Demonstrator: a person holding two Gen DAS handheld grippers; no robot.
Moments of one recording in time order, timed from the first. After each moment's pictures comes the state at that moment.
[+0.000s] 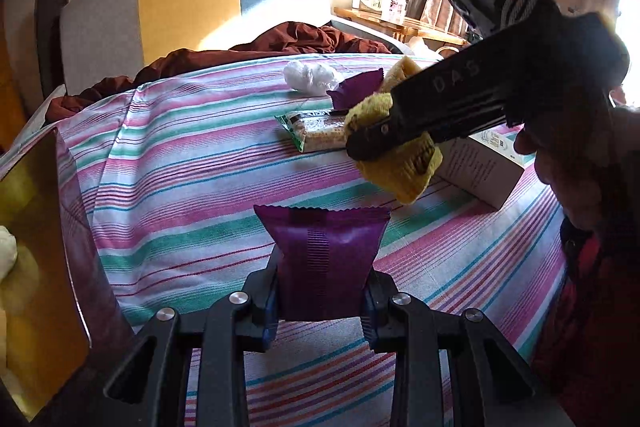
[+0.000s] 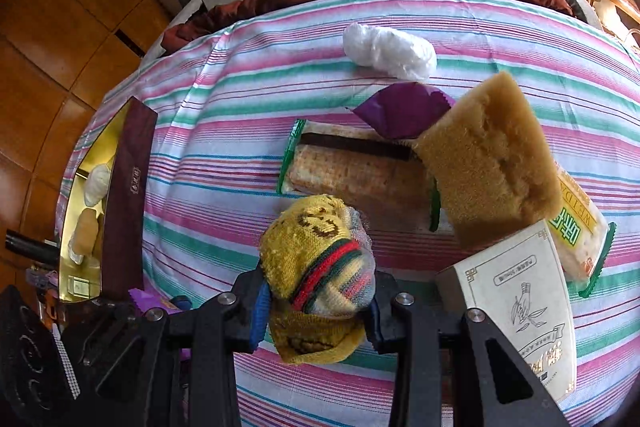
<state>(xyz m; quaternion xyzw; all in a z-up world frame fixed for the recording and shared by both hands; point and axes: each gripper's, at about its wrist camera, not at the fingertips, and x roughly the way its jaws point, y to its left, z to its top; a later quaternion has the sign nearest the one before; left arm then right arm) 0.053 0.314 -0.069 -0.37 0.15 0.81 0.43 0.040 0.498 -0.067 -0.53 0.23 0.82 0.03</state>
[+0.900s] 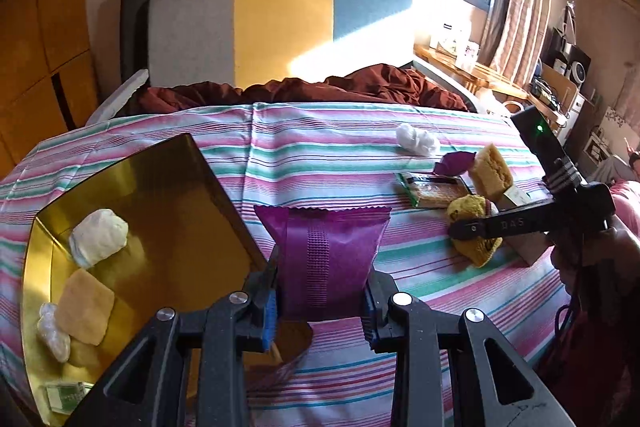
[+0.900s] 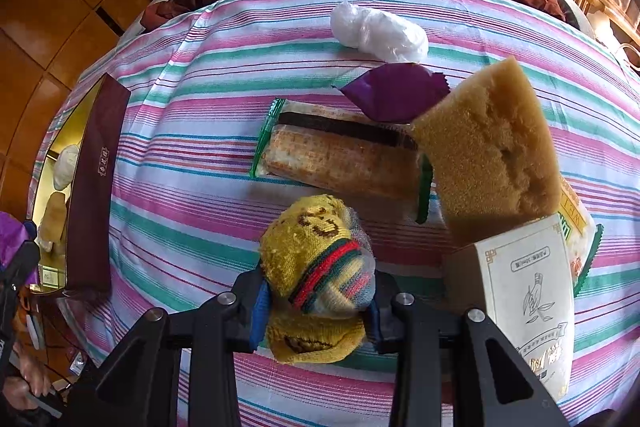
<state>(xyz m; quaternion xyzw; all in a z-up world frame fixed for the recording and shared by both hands) 0.009 0.224 -0.002 -0.37 0.09 0.87 0.32 0.038 0.497 -0.073 -0.56 0.18 0.81 0.06</state>
